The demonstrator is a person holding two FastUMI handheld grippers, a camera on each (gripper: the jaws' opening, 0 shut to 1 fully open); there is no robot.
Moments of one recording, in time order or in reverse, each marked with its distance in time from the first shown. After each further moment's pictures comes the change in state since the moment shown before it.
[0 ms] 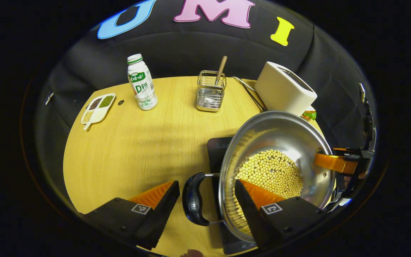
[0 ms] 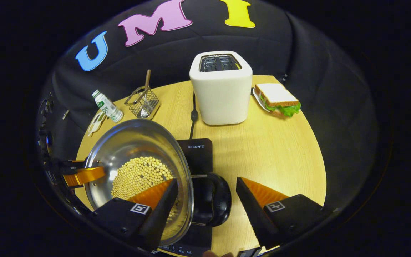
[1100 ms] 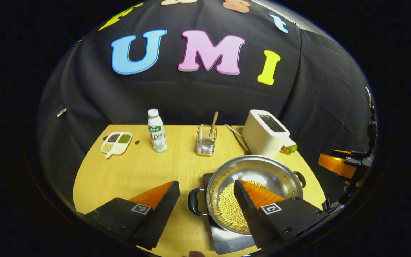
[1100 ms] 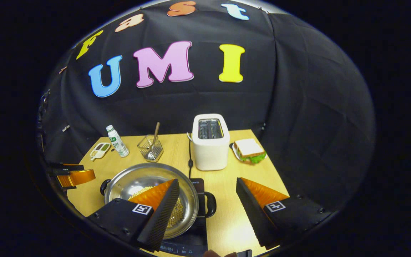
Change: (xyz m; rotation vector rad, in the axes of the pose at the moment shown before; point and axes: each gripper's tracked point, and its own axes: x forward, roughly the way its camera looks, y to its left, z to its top) left arm -0.135 -0.020 0.060 0.027 -0.427 0.011; right arm -0.156 0.014 0.081 -0.089 -0.486 -0.140
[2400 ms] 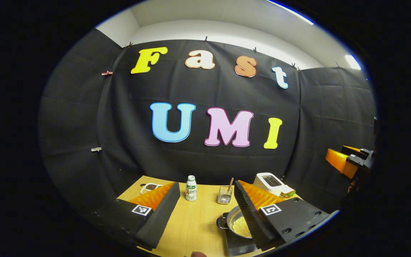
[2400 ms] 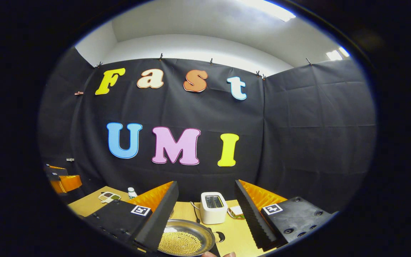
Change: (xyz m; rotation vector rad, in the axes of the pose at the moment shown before) left arm -0.213 0.056 0.086 -0.018 -0.501 0.143; right arm -0.185 0.069 0.146 -0.011 -0.592 -0.066
